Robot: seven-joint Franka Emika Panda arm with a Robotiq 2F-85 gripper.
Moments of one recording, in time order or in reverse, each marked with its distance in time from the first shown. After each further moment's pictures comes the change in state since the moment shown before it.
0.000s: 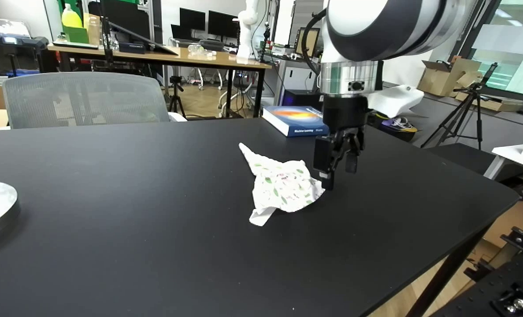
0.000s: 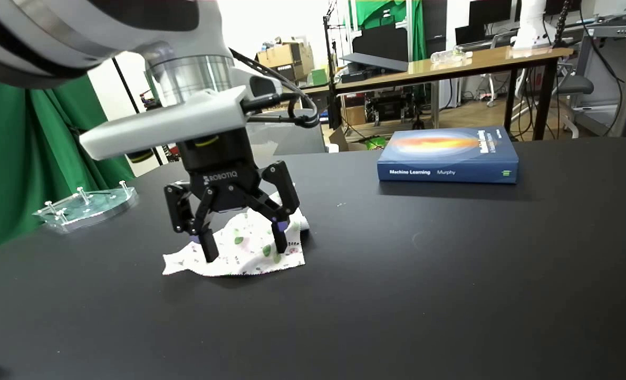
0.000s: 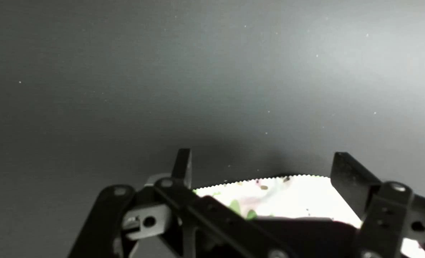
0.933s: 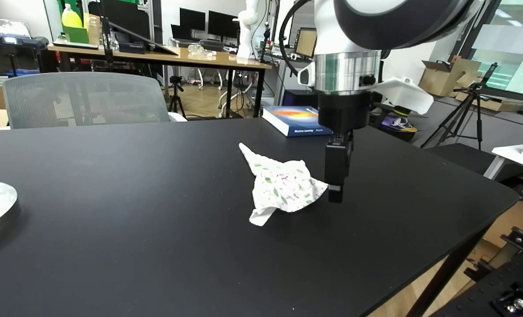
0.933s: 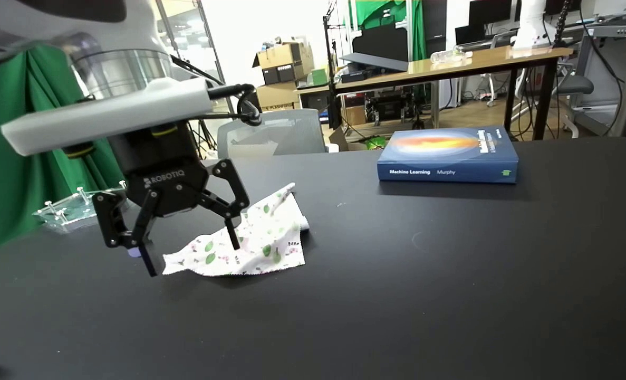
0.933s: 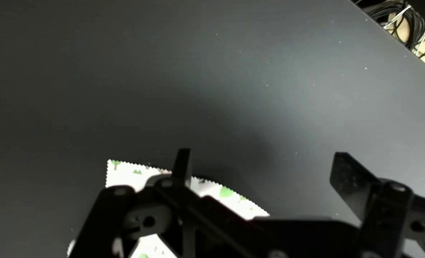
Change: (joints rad) arm 0.038 -0.120 0.067 -0.123 -0.051 -0.003 -0.228
